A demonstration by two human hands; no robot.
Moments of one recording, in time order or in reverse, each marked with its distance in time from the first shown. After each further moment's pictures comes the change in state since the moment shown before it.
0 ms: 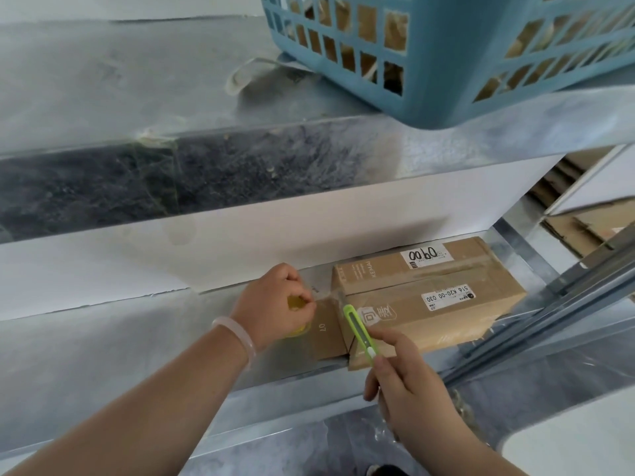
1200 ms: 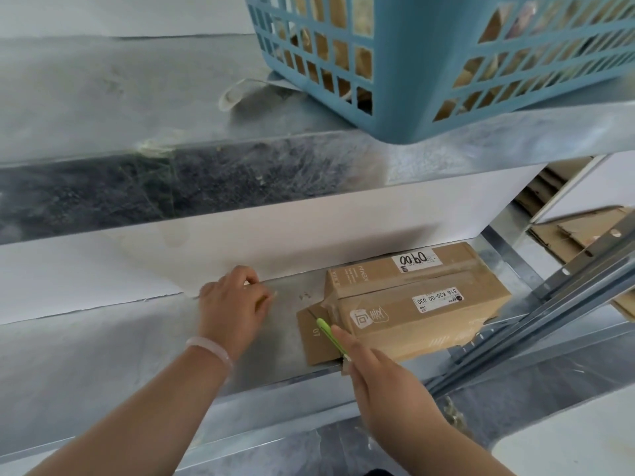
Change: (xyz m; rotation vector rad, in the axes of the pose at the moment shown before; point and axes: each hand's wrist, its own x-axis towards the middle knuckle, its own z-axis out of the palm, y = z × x) left_hand -0.018 -0.028 -0.004 0.333 0.308 -0.063; right_hand 0.009 0.009 0.002 -0.554 -0.104 -0.250
